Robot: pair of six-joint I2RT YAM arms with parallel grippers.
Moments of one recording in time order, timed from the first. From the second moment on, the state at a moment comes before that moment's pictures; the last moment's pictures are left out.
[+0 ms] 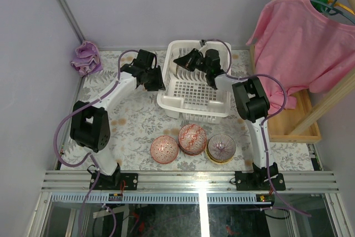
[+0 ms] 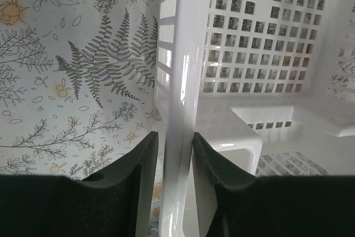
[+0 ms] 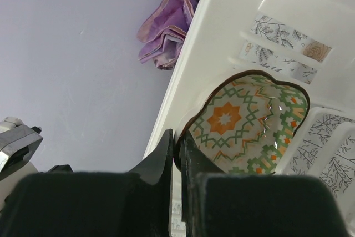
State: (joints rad) left arm -0.33 1.74 1.43 -0.62 0.17 -0.49; right arm 0.39 2.35 1.60 0.70 -0.54 1.09
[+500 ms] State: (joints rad) left arm -0.33 1.75 1.43 -0.62 0.17 -0.49; right arm 0.40 2.34 1.67 0.50 -0.54 0.98
